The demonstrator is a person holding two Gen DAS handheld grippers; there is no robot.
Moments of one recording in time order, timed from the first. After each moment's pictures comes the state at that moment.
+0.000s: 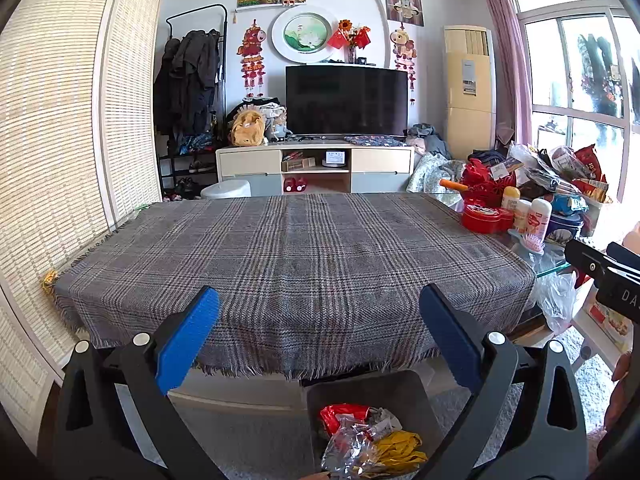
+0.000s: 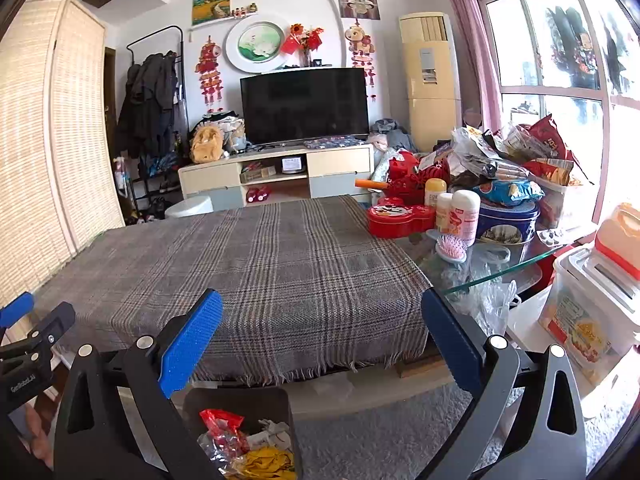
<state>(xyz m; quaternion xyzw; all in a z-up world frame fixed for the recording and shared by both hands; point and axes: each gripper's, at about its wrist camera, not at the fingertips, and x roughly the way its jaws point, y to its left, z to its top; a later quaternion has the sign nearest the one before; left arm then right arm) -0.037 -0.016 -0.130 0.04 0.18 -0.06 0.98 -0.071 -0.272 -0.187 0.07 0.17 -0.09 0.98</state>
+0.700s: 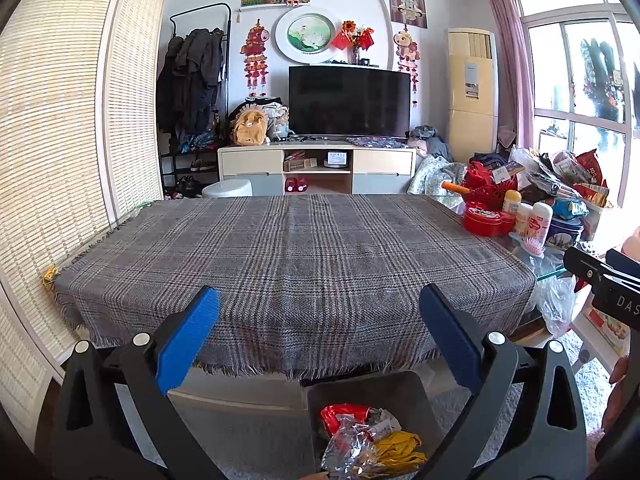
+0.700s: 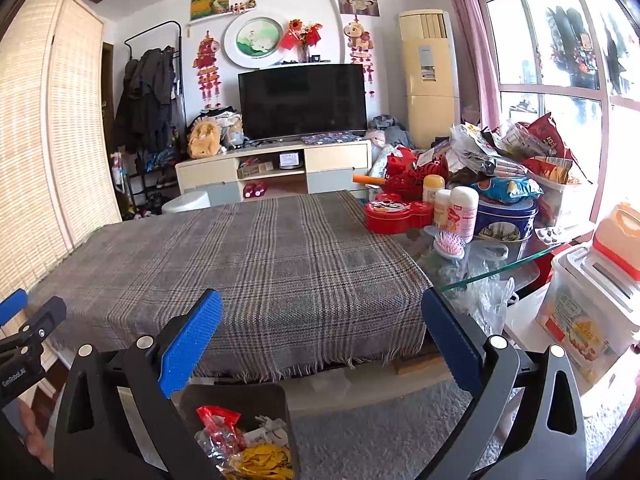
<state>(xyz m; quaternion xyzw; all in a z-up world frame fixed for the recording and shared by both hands) -0.039 -0.011 -0.127 0.03 0.18 -0.06 0.98 -0.068 -0.273 -0.188 0.07 0.18 -0.09 0.98</state>
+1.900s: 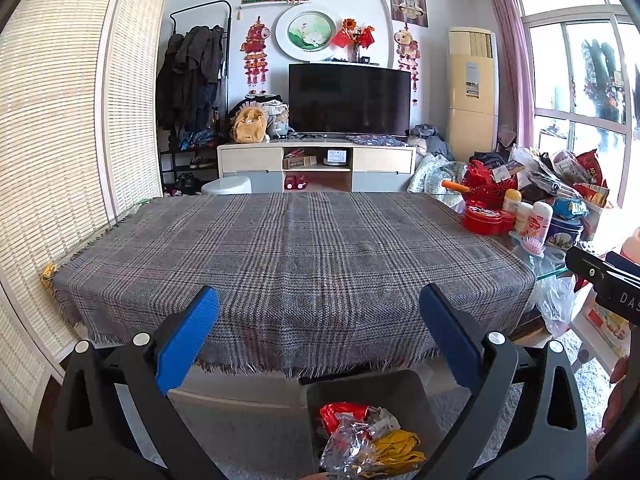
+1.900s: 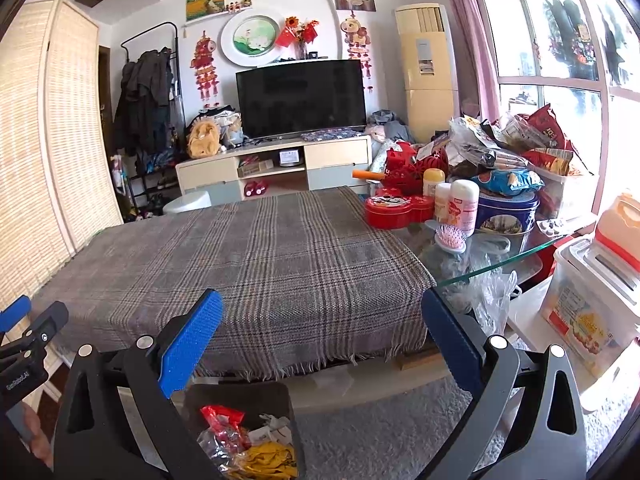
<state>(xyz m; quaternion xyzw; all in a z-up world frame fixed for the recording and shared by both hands) -0.035 -0.011 -0.128 0.03 0.19 -0.06 0.98 -0.066 -0.277 -0.191 0.08 0.19 -0.09 0.98</state>
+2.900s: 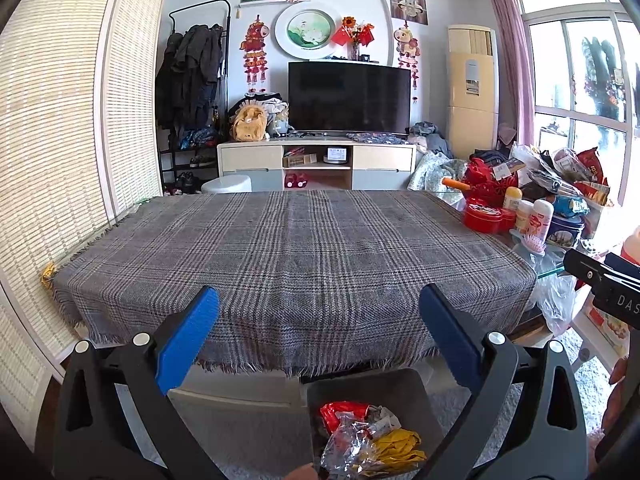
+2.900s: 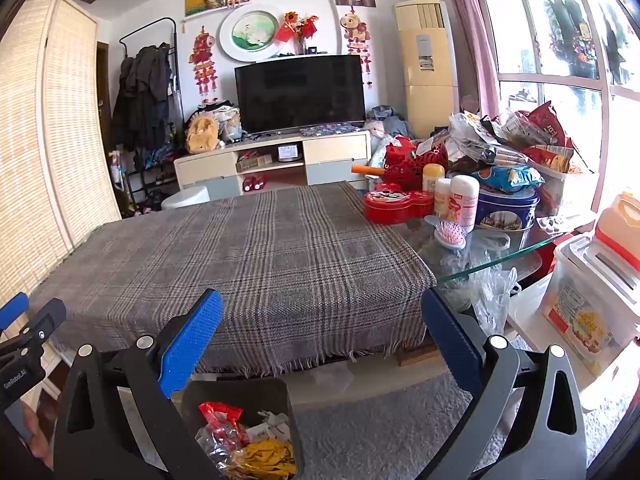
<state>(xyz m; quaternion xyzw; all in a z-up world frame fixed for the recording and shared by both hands) -0.034 -0.012 -0.130 0.03 0.19 -0.06 0.98 -0.062 -0.278 -0.194 0.08 0.20 -0.09 0.97</state>
